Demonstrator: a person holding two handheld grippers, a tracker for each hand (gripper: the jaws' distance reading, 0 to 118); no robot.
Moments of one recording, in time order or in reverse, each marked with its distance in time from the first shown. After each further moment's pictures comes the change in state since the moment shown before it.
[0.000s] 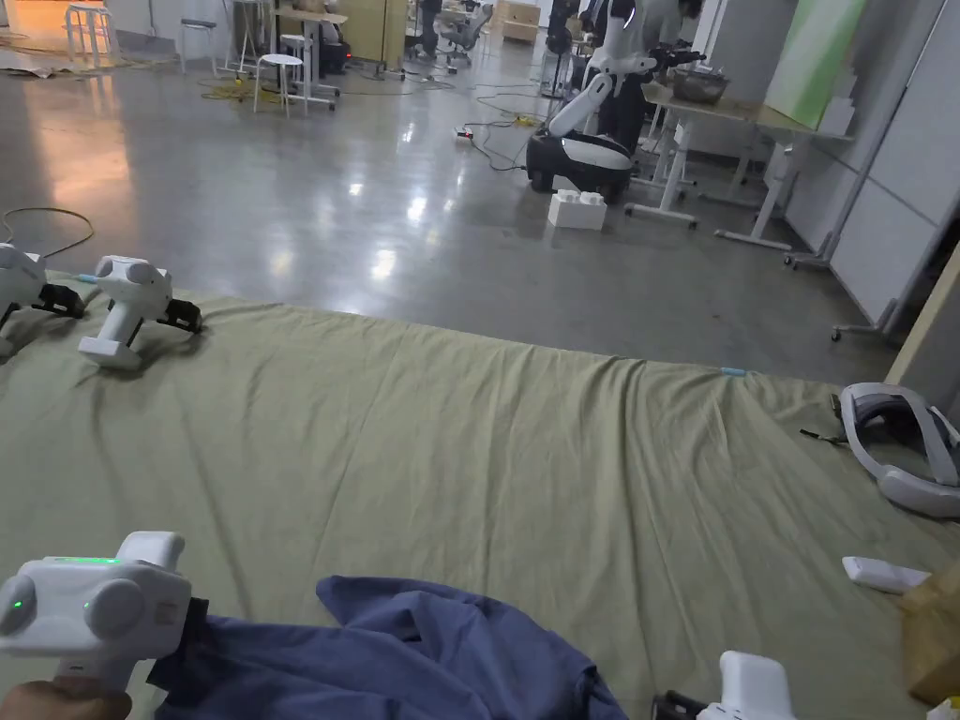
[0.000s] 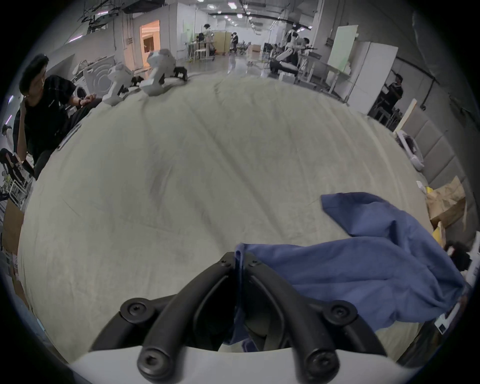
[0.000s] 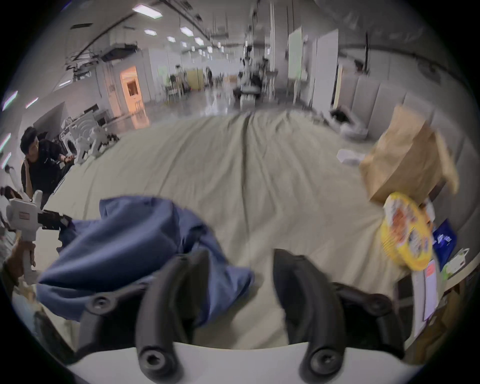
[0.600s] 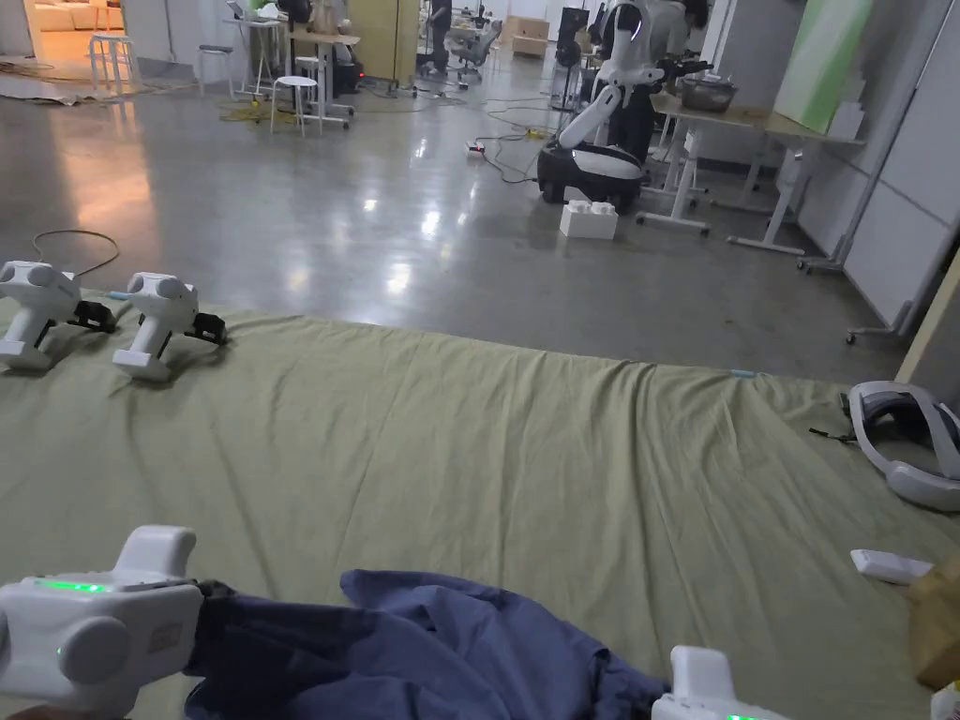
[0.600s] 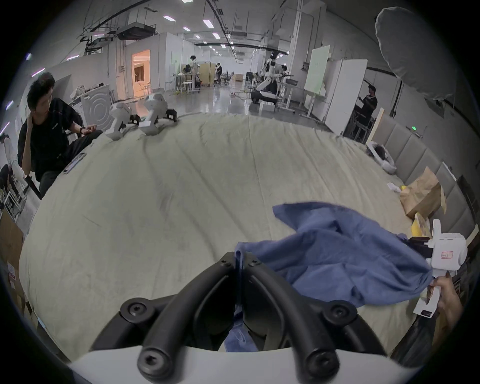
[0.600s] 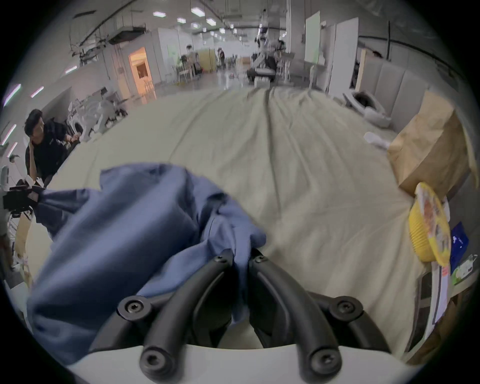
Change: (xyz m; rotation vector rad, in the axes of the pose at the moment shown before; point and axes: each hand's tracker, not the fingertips) left arm 0.010 -0.027 0.080 0.189 -0.052 -0.049; right arm -0.027 -0.015 -0.005 0.090 0.019 0.076
